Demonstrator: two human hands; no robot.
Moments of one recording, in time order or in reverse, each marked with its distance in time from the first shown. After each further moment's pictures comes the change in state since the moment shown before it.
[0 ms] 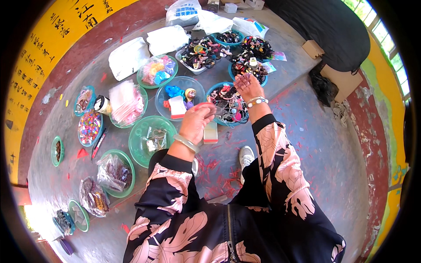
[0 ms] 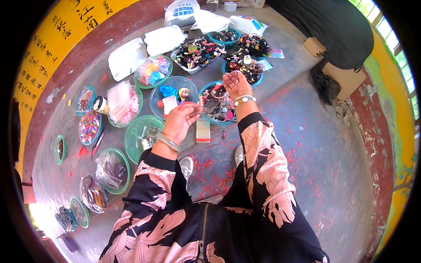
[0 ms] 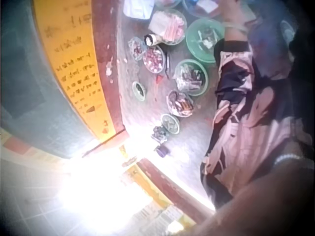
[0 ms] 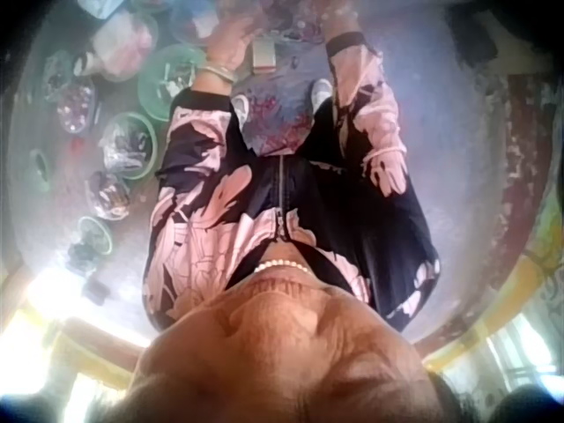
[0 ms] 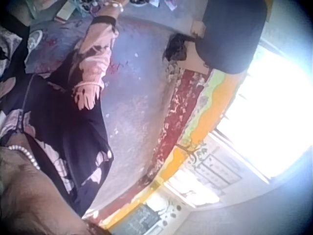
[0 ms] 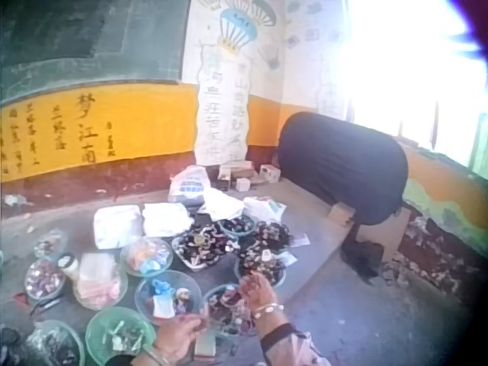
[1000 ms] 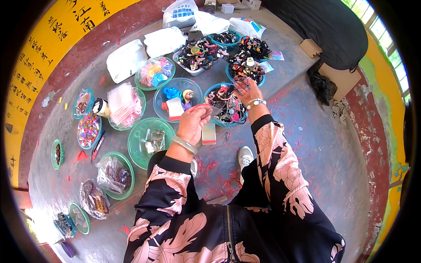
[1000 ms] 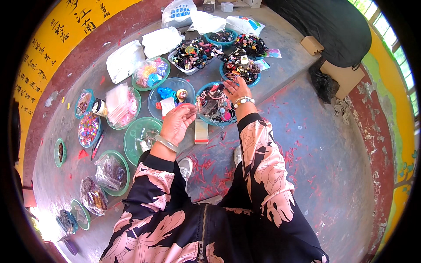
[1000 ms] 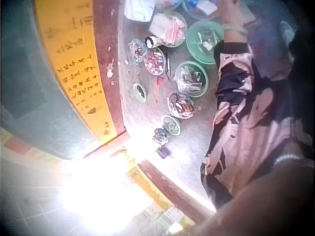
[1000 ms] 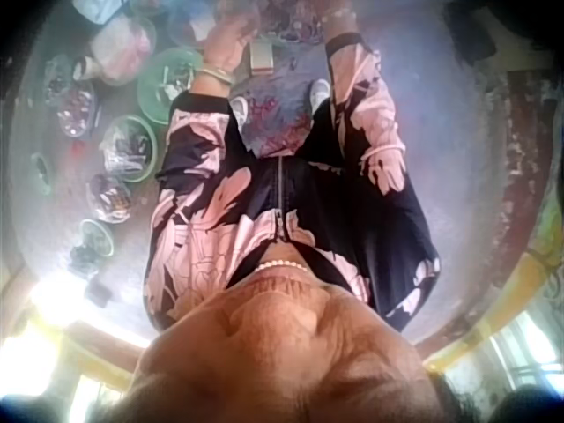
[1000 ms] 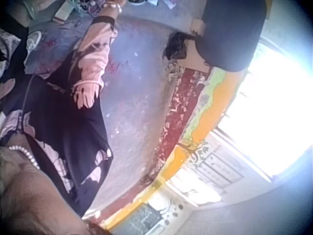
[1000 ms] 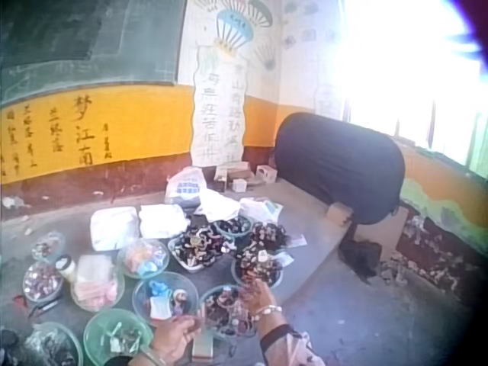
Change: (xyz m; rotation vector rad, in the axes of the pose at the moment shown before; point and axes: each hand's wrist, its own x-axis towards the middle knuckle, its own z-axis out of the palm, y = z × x) left_hand 0.001 0.000 0.000 -0.105 0.061 -0.022; right_hand -0.001 -0.003 -0.013 -0.091 0.221 0.057
